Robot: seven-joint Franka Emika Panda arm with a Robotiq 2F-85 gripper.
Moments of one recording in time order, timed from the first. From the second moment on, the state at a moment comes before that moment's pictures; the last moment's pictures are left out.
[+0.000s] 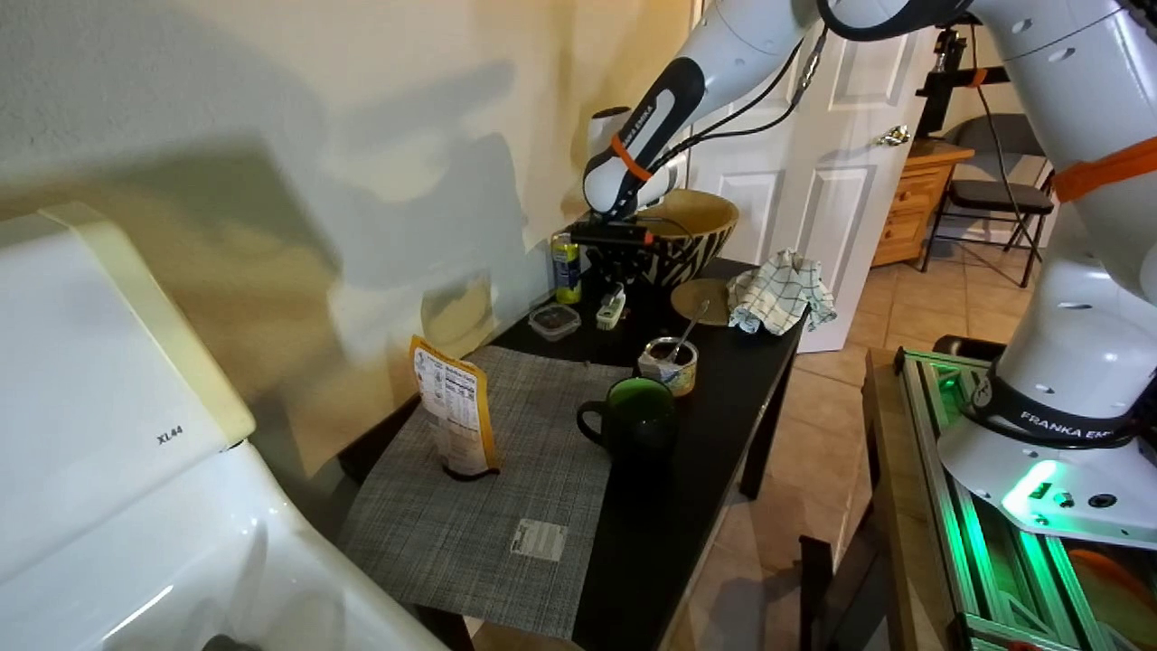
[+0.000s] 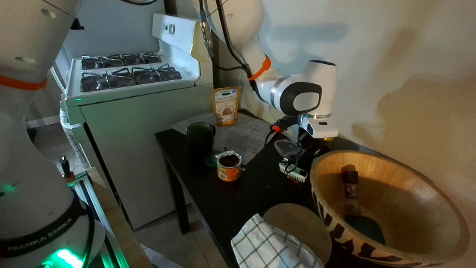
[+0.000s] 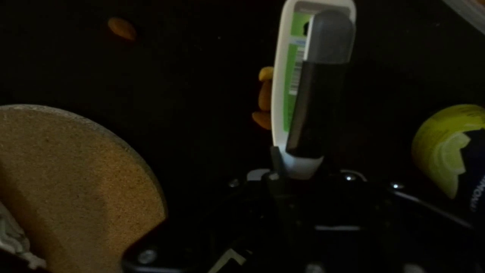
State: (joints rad) arm -0.08 0.64 -0.31 -1.84 0.12 2.48 1.07
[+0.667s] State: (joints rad) arm -0.09 0.52 -0.29 -1.99 0.15 2.45 1.07
